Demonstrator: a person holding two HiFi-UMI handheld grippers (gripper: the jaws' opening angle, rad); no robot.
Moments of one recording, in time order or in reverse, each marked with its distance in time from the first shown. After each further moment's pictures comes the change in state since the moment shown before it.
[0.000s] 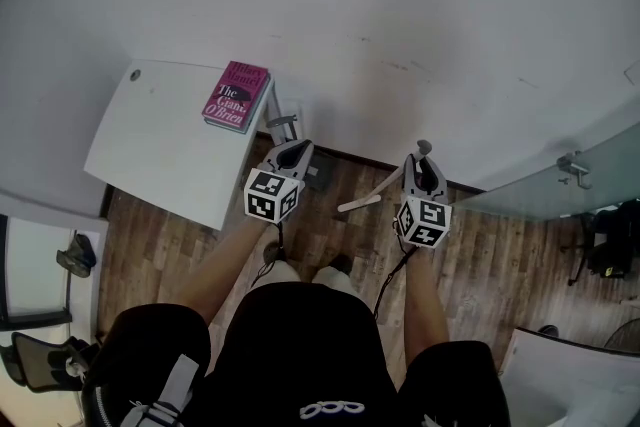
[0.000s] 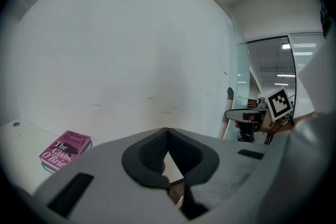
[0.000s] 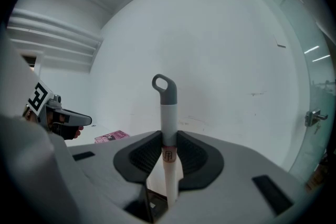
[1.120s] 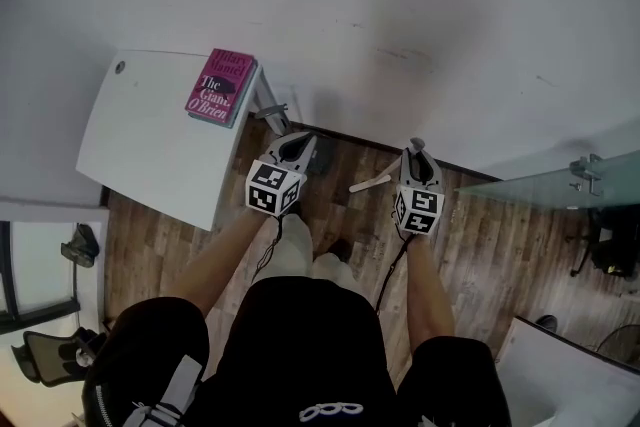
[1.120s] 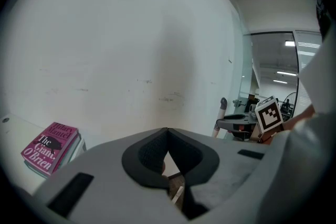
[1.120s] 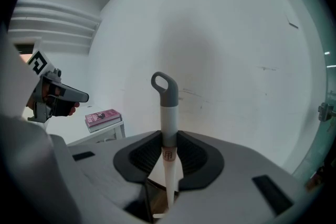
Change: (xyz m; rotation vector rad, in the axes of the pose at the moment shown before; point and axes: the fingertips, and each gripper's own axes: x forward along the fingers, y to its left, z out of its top) left arm 0.087 0.011 -0.036 -0.006 0.106 -0.030; right arm 0.086 -0.048 -0.085 -0.065 0.151 0.013
